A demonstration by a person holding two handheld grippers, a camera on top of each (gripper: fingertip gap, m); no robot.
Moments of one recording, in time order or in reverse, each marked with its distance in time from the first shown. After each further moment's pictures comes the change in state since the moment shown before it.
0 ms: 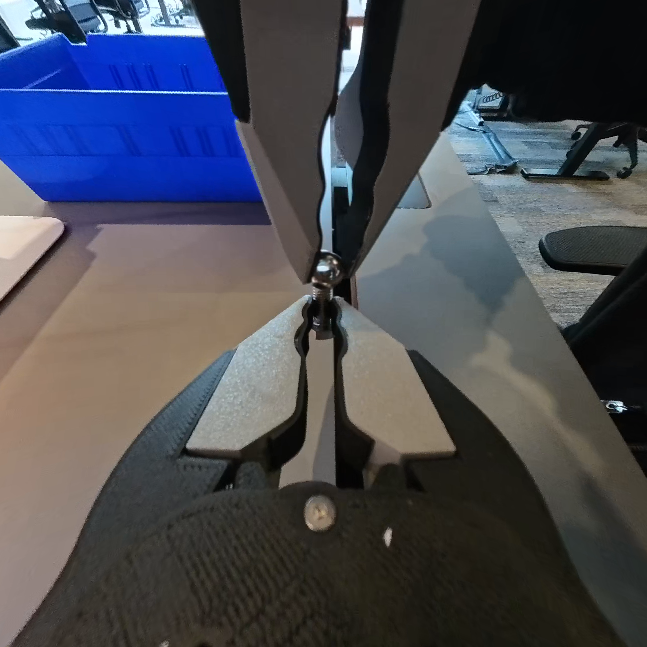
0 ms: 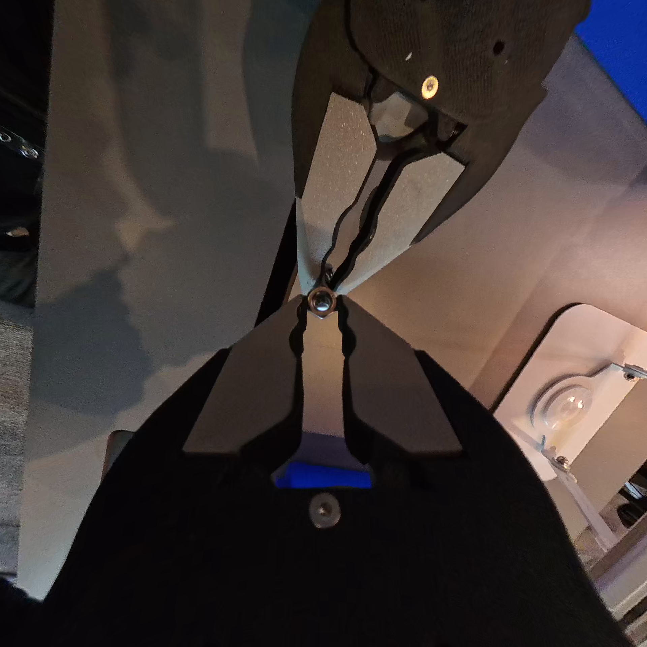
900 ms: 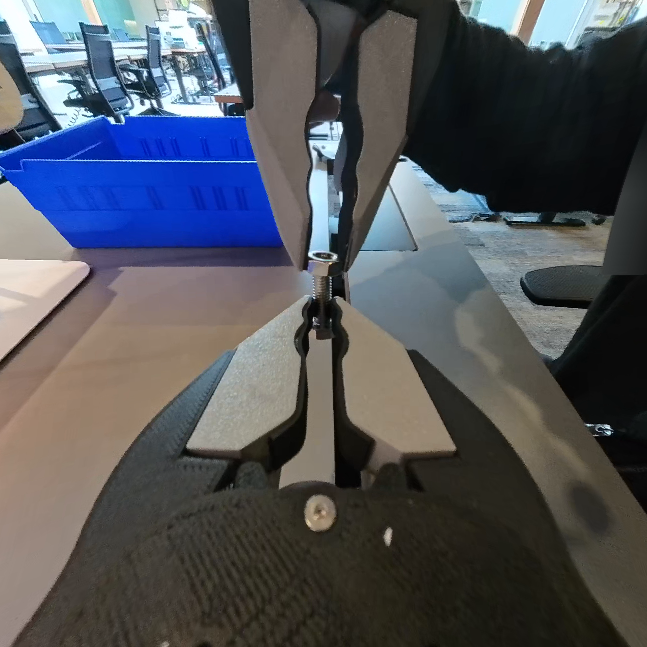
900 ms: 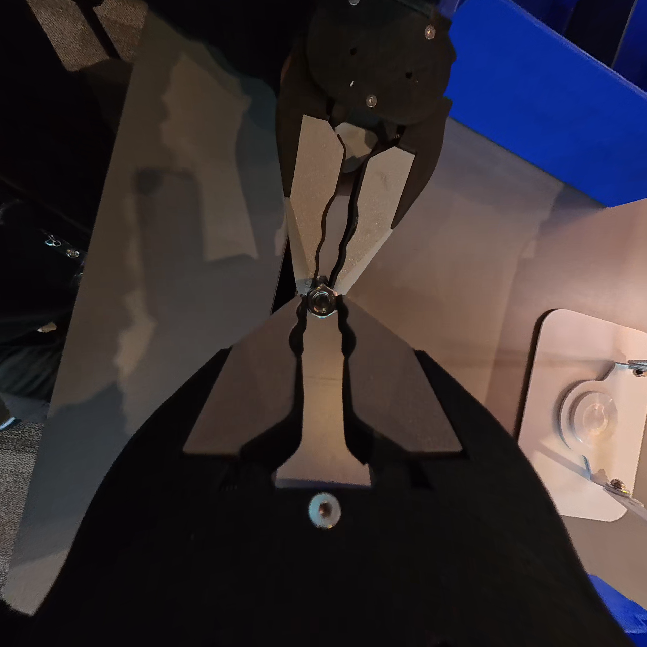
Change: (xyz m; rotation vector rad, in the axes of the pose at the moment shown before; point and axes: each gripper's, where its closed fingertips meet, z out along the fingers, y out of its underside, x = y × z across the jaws) left arm 0.001 -0.024 -0.014 0.146 0.006 0.006; right arm 0.006 -0.007 -0.025 0.330 0.071 0.130
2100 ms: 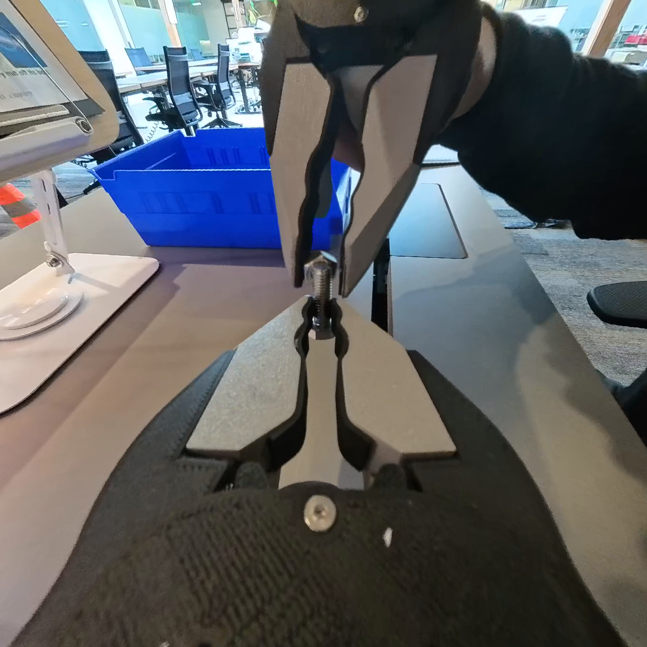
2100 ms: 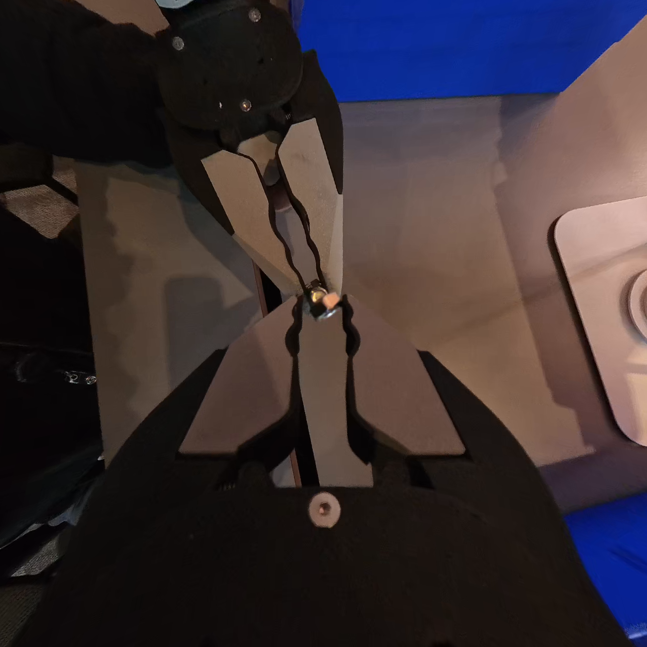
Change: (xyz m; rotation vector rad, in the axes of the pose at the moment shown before) left arm -0.024 -0.004 -0.007 0.011 -0.159 0.022; right arm 0.024 0.003 0.009 0.098 0.131 0.440
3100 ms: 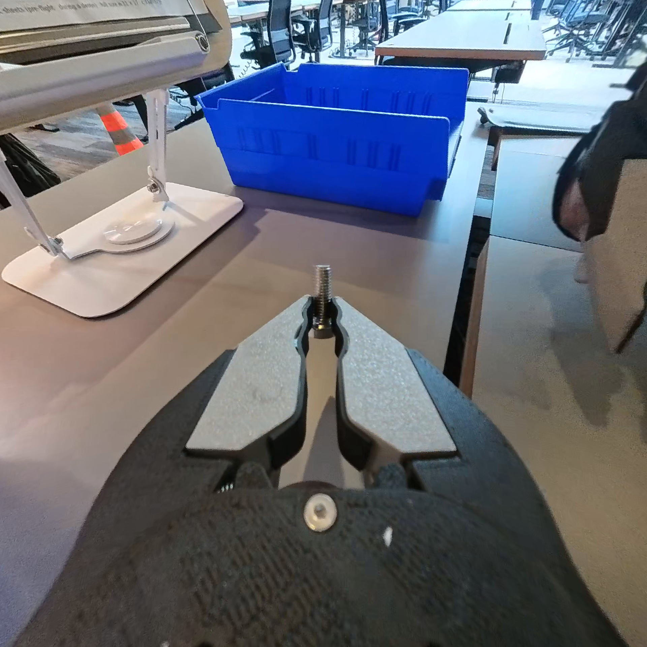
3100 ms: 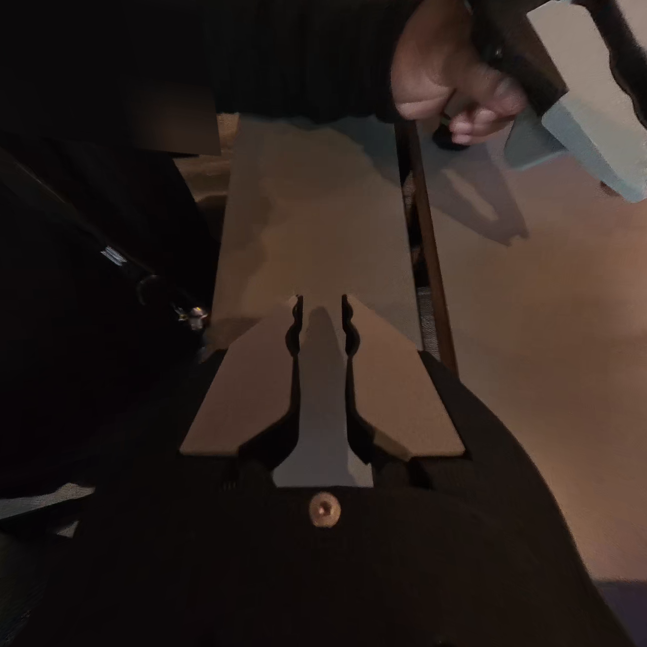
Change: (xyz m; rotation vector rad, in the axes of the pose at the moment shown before) left arm -0.053 0.028 -0.008 -0.109 -0.253 -0.085; right arm -0.111 0.070 0.004 0.192 -0.245 -0.056
